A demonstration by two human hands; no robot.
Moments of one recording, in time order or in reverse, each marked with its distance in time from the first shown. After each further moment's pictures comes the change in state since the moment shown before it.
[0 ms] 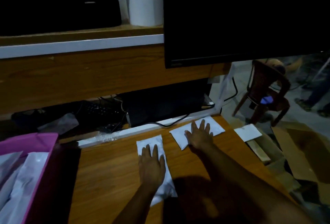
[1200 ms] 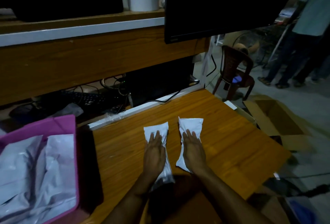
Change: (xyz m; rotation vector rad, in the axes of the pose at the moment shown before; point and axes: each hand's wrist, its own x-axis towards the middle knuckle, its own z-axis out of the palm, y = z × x) left_hand -0.096 -0.070 -0.046 -0.349 -0.068 0.415; right_hand -0.218 -0.030 0.111 0.000 0.328 -0.098
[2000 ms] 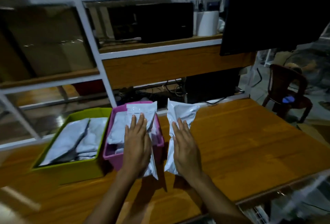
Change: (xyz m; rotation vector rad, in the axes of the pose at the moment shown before) left_hand -0.219 0.021 -0.283 0.209 0.450 0.086; right_hand -0.209 -0.249 -0.080 0.520 0.338 -0.502
